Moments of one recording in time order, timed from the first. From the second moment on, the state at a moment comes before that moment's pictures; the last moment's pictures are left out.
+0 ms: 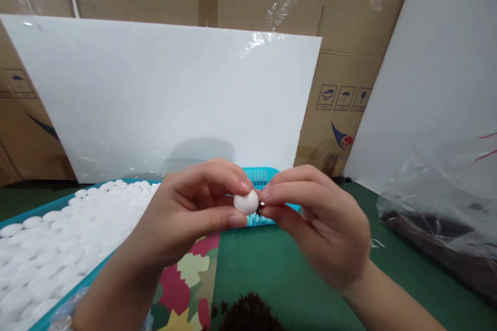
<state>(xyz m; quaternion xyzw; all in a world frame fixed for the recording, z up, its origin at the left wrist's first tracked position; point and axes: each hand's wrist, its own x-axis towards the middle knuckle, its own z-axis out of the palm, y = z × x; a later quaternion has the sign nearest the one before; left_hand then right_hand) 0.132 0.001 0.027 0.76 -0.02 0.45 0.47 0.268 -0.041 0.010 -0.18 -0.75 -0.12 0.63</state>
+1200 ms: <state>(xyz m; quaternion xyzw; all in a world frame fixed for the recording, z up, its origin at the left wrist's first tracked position) 0.134 -0.005 0.028 0.78 0.01 0.49 0.39 0.262 -0.050 0.019 -0.17 -0.76 -0.19 0.60</state>
